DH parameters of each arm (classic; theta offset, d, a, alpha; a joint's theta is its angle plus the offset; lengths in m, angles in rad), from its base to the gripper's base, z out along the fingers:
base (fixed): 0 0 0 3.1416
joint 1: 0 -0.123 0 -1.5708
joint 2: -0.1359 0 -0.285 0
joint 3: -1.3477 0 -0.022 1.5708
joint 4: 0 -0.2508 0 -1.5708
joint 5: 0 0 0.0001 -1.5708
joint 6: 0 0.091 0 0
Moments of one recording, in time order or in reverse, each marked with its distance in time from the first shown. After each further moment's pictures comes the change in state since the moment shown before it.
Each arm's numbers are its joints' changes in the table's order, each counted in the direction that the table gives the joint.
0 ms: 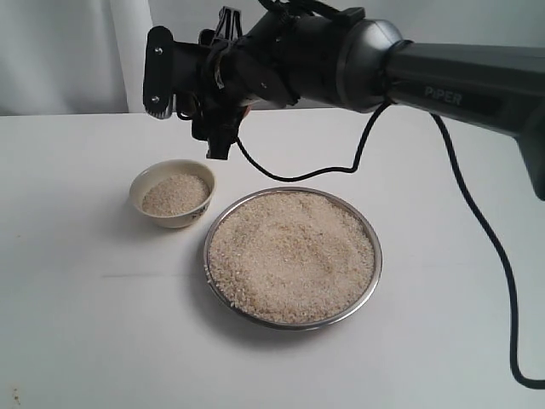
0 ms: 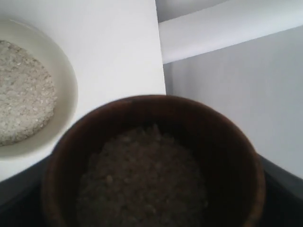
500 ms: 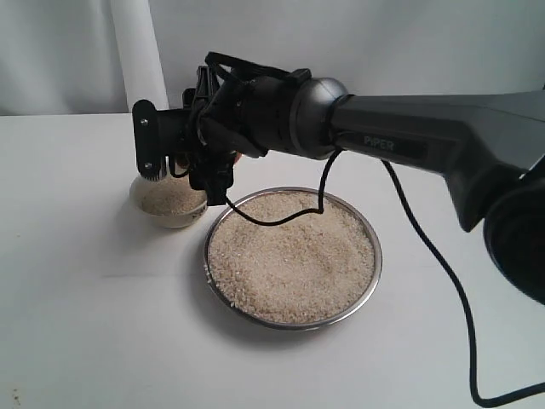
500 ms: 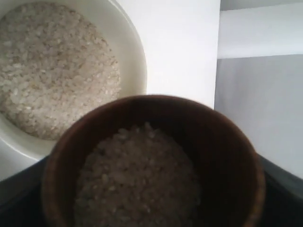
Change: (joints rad) left arm 0.000 0.000 0.000 0.000 0.000 0.000; right arm -0.059 -0.115 0.003 0.118 -0.042 0.012
